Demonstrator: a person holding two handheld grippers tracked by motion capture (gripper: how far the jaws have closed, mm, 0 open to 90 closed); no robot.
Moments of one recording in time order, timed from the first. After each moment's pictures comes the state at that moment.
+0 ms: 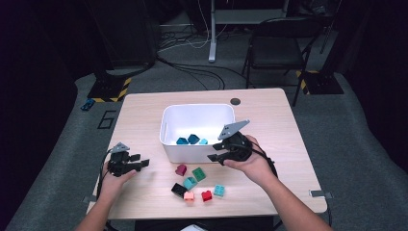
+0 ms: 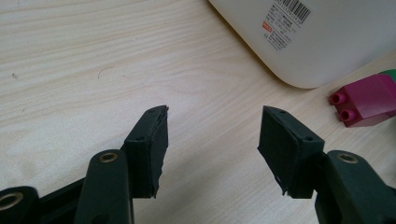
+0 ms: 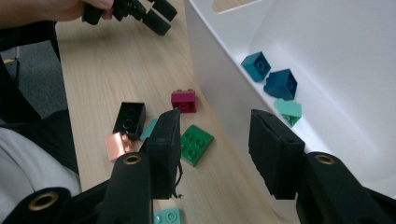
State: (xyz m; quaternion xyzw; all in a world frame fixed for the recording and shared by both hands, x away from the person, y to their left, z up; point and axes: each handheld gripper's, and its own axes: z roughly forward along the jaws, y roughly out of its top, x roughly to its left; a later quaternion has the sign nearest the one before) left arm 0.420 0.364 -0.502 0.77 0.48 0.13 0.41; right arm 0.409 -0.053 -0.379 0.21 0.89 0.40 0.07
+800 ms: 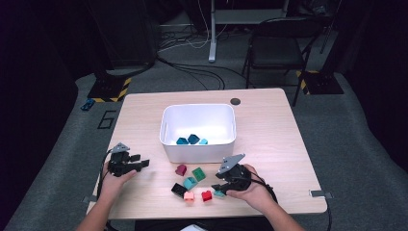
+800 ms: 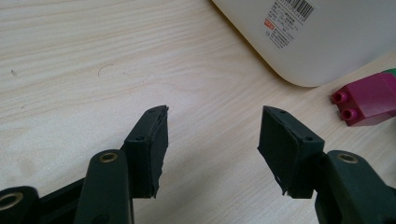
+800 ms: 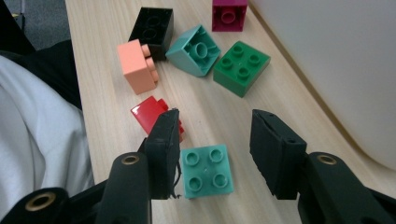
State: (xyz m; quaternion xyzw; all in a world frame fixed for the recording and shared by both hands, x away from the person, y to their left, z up) left arm 0.420 0.364 -0.502 0.77 0.48 0.12 0.40; right arm 0.371 -0.056 -0.469 0.18 0.91 0.36 0.05
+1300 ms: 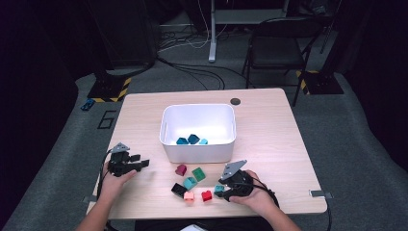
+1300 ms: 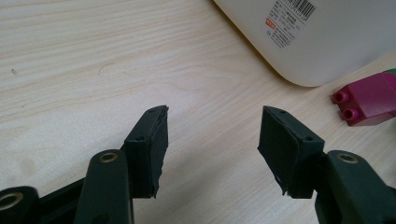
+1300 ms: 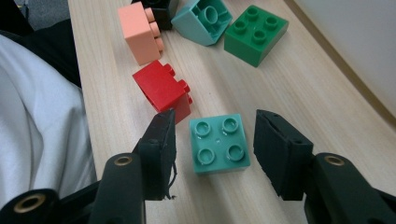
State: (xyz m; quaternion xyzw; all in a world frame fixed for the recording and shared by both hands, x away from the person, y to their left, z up) left arm 0.420 0.364 -0.503 0.77 0.48 0.12 0.40; right arm 0.363 -0.064 -0.490 0.18 0.92 0.35 0.04
